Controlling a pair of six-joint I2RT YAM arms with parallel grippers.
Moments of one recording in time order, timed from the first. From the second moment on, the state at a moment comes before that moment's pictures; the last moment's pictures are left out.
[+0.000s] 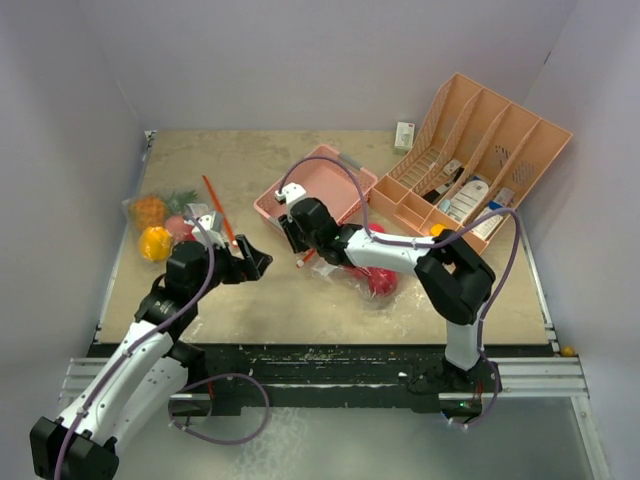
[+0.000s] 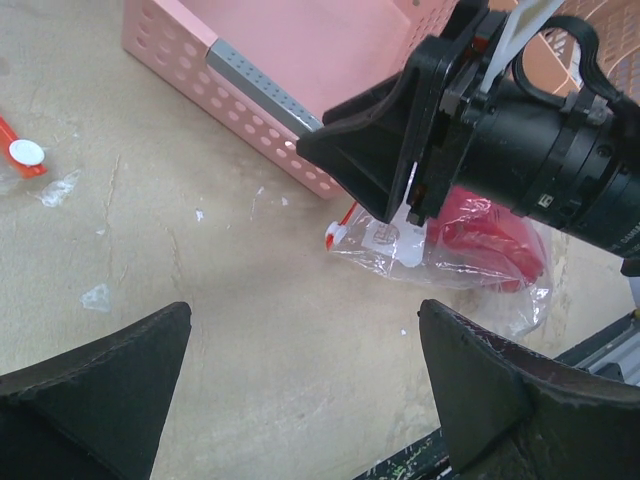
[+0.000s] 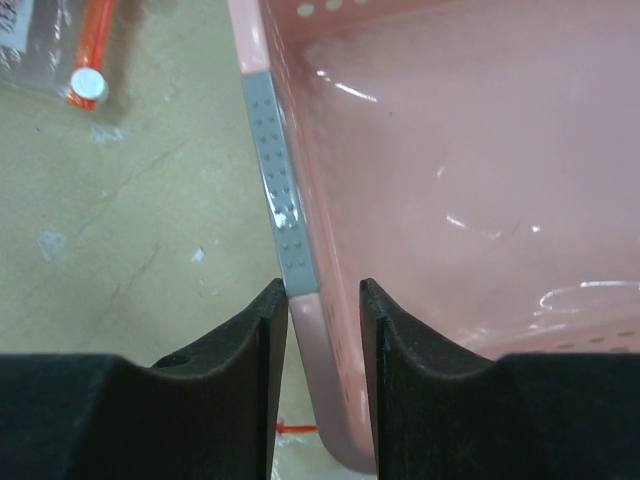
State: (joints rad) left arm -0.37 0.66 0.48 -0.23 0.14 -0.56; right arm 0.89 1.91 1.28 0.02 0.20 0.14
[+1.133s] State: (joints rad) left arm -0.37 0.57 0.48 -0.33 0.12 -0.56; right arm 0.75 2.56 2.31 -0.22 0.21 0.19
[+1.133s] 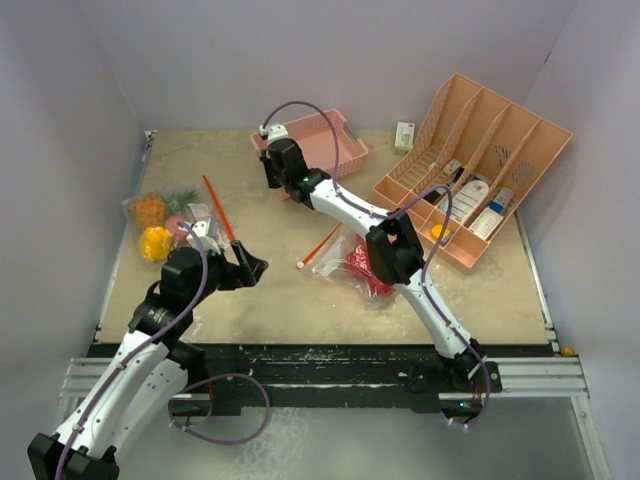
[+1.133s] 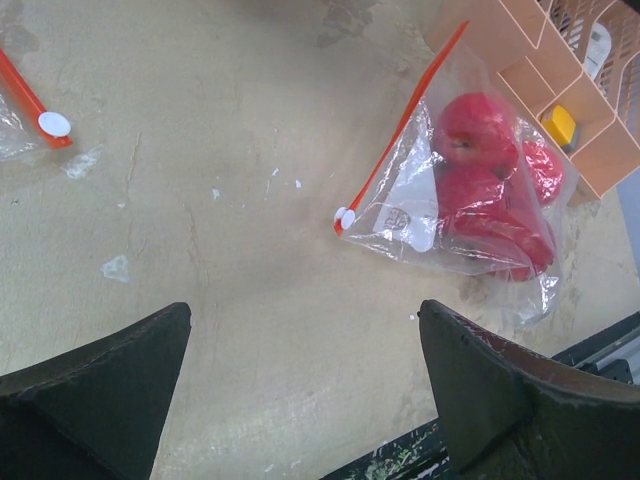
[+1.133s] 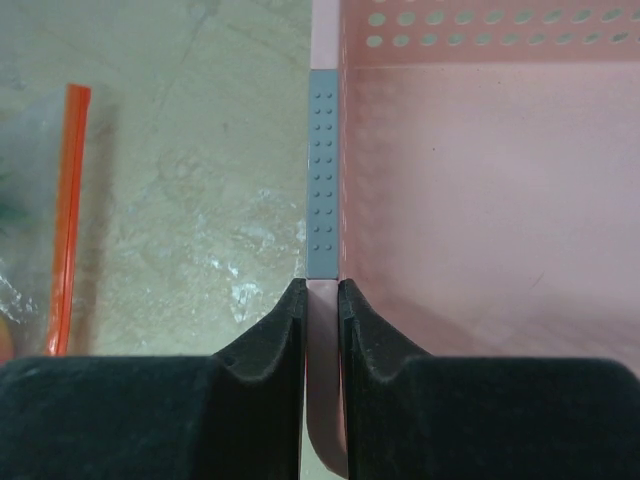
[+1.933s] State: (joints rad) left arm -0.37 0.60 0.45 -0.32 0.12 -0.57; right arm 0.58 2.30 2.07 -0.11 0.19 0.19
